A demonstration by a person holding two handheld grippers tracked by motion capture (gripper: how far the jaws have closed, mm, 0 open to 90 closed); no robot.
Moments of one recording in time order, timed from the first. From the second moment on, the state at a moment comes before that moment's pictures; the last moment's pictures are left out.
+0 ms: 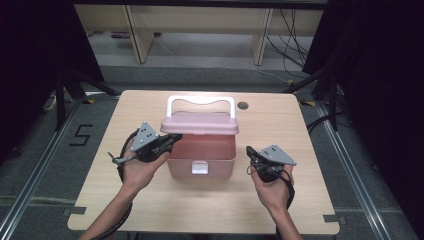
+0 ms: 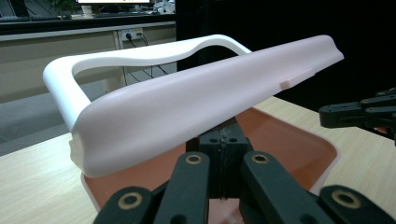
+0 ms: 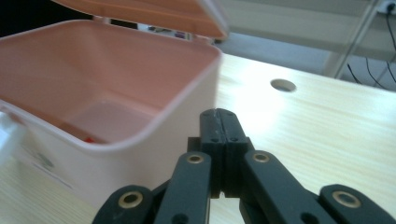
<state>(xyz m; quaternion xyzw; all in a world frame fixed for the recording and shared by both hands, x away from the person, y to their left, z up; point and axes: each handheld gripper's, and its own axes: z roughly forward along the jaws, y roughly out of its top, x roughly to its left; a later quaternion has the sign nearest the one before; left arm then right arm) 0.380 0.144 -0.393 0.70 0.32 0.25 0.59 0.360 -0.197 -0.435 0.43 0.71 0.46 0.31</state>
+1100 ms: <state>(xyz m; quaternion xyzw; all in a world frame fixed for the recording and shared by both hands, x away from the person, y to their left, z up) 0.366 0.149 -0.416 0.71 0.34 0.22 0.58 0.354 -0.259 -0.465 0.50 0.66 0.45 0.33</state>
